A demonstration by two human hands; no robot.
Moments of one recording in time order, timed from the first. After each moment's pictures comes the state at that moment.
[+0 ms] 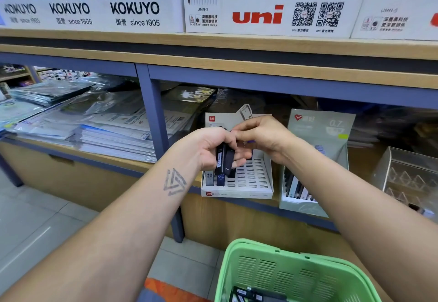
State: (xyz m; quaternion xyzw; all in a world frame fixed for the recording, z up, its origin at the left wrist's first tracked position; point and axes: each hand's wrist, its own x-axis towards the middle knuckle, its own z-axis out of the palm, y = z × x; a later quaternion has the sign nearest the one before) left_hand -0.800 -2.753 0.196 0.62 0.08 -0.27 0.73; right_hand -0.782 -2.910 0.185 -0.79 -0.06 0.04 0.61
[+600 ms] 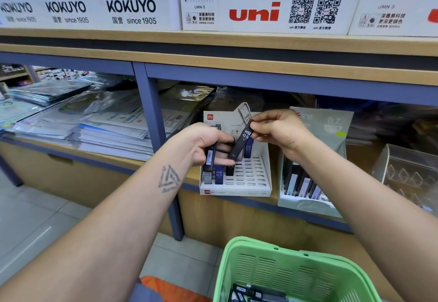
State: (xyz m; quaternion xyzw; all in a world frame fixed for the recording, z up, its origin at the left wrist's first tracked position) left_hand -0.793 -2.745 0.196 0.68 0.07 -0.27 0.68; right_hand -0.784 -2.938 0.187 -0.73 -0.02 -0.04 0.68
